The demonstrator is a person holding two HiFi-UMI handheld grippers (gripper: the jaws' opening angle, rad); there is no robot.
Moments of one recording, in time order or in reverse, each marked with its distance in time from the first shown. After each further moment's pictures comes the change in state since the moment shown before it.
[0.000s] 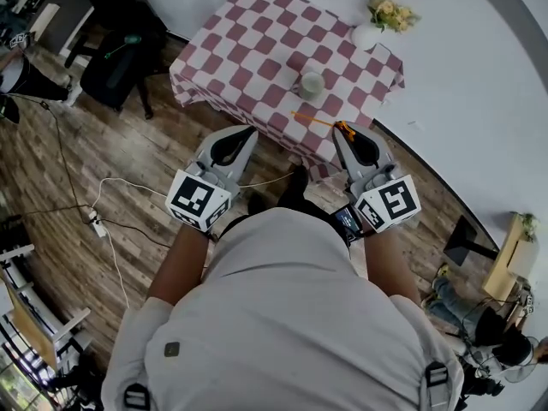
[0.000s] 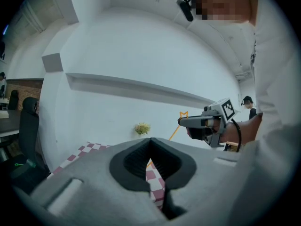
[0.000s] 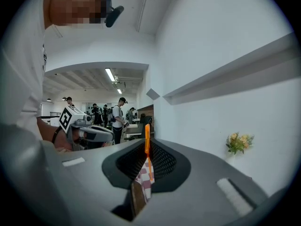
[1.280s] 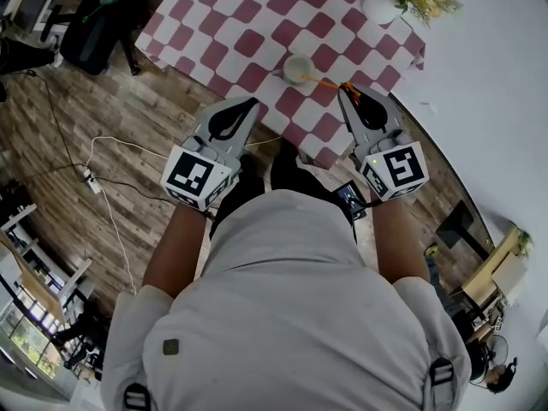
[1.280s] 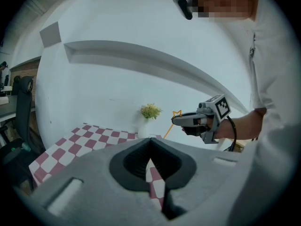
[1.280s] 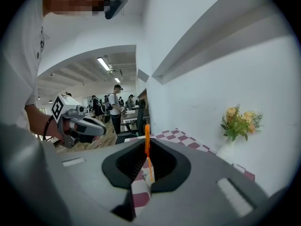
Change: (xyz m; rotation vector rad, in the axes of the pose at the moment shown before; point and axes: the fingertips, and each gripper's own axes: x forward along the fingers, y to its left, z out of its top) left arm 0.174 0.052 -0.061 -0.114 0.192 0.055; right arm 0.084 -0.185 -0.097 0.071 0.184 0.053
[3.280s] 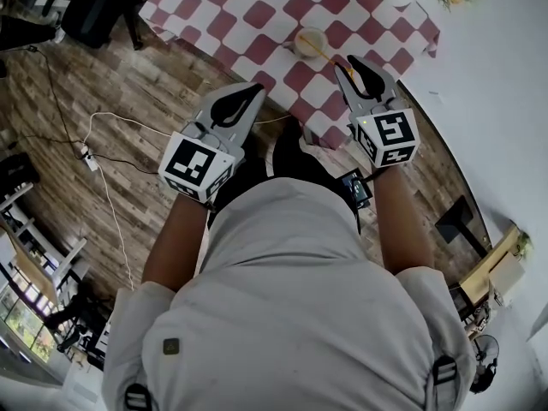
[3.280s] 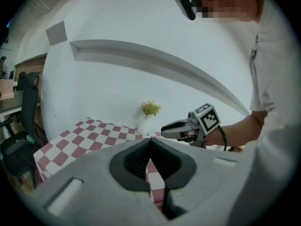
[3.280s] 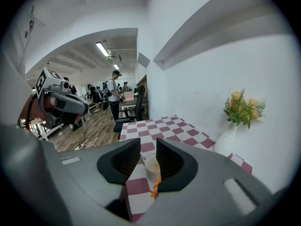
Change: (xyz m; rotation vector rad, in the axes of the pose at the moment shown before) left arm -0.029 -0.018 -0.024 -0.044 0.021 0.028; right arm 0.027 0.010 -0.065 -0.037 0.163 -0.031
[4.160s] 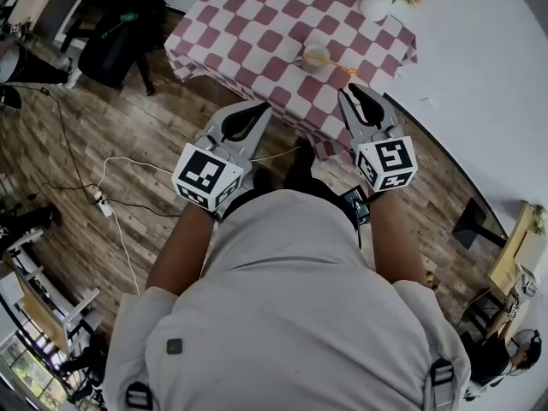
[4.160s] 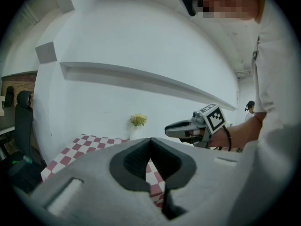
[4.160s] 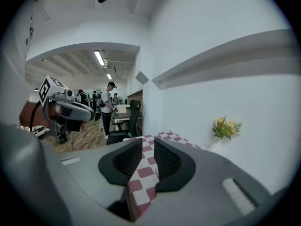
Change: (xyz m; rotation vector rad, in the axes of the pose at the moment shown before) left arm -0.112 -0.039 0.021 0.147 -0.106 -0.114; right arm -0.092 0.109 0.048 -0.003 -0.172 -0.166
